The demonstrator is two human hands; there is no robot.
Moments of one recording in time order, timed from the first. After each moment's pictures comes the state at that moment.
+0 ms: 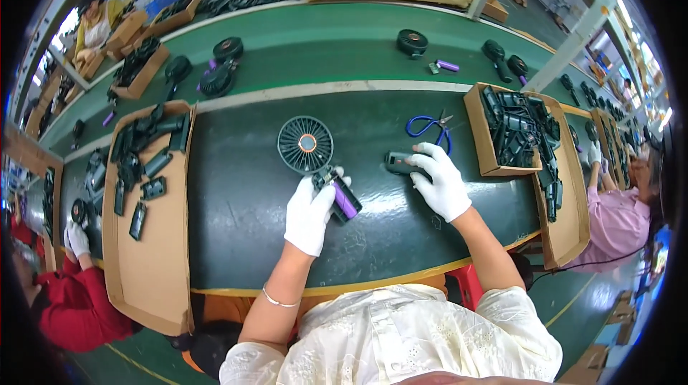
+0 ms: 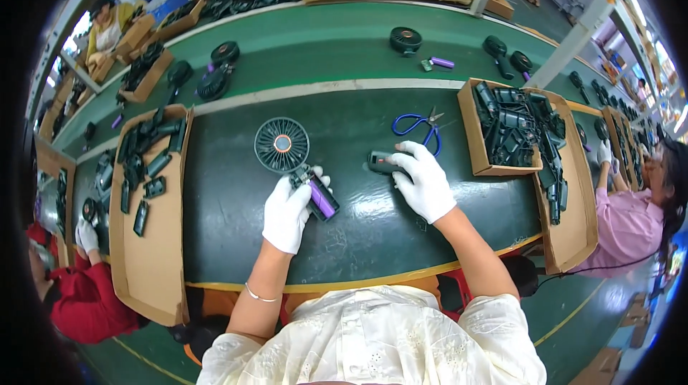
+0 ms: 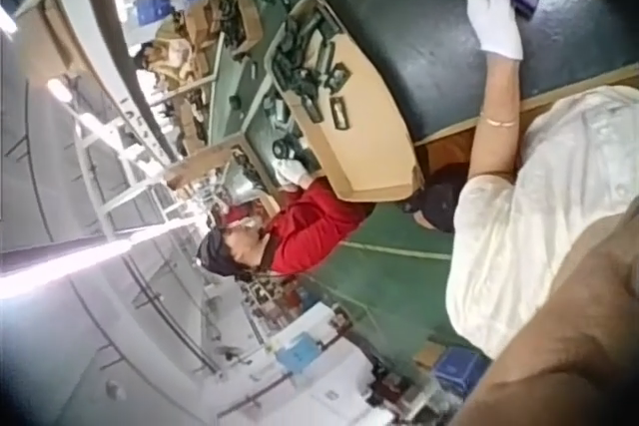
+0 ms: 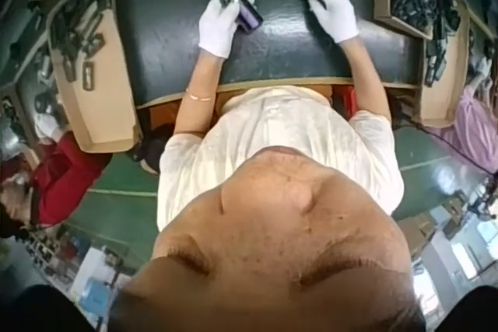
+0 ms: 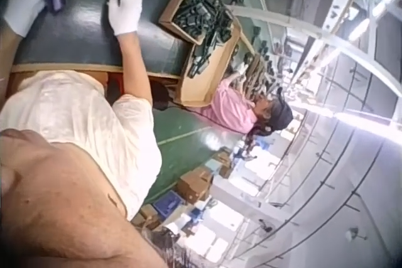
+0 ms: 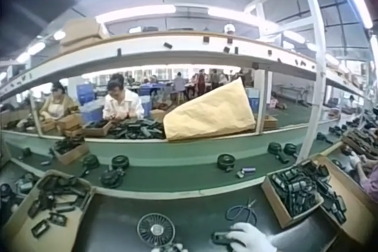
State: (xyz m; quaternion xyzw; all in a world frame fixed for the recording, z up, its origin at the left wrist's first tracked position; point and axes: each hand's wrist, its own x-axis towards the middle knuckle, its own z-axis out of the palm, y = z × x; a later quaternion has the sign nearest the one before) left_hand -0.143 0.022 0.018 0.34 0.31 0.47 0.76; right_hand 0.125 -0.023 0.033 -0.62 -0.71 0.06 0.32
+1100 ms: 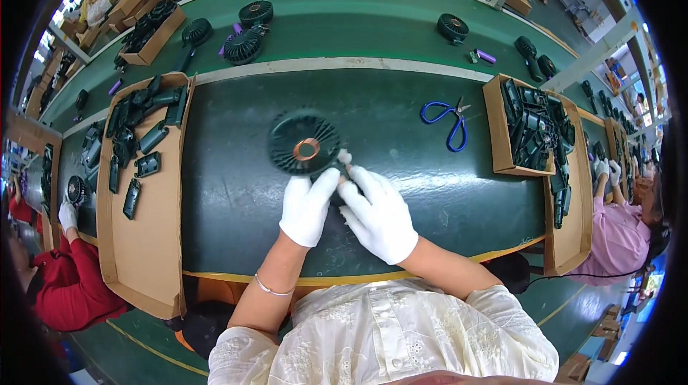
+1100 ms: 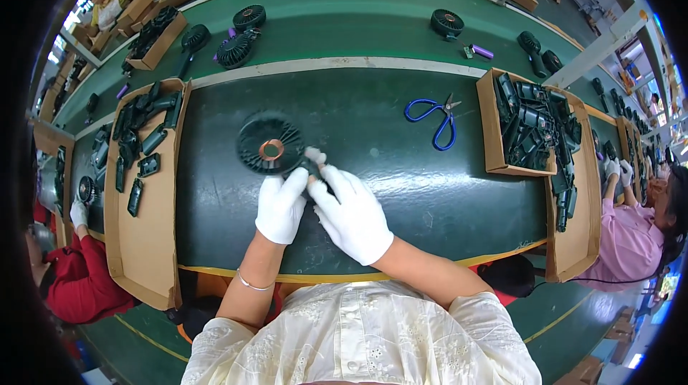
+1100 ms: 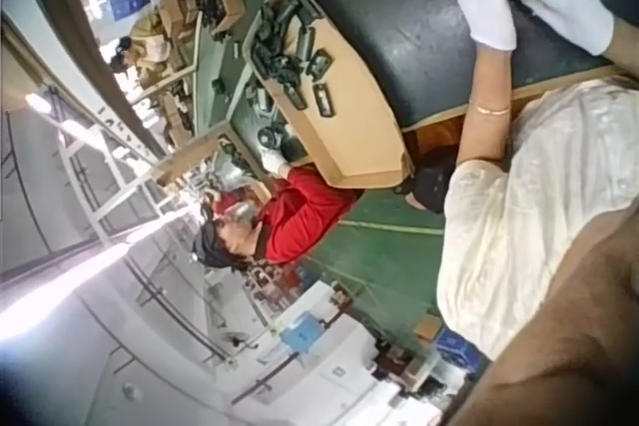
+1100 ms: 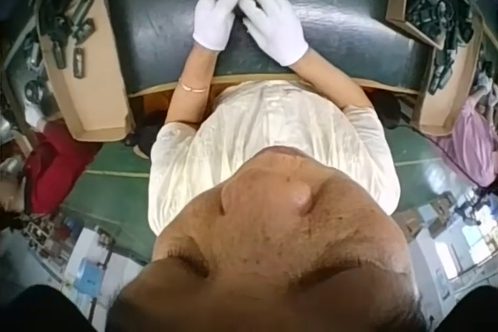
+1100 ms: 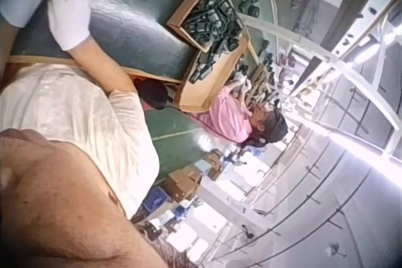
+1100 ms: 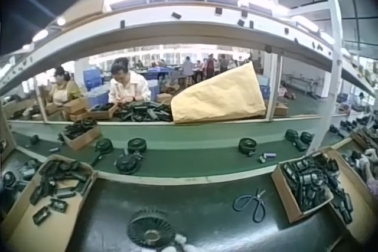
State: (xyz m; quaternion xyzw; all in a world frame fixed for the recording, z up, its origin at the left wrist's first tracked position) left_hand -0.156 0.028 0.013 0.41 0.31 0.47 0.72; right_hand -0.006 -0.029 0.028 -0.52 -0.78 0.04 0.34
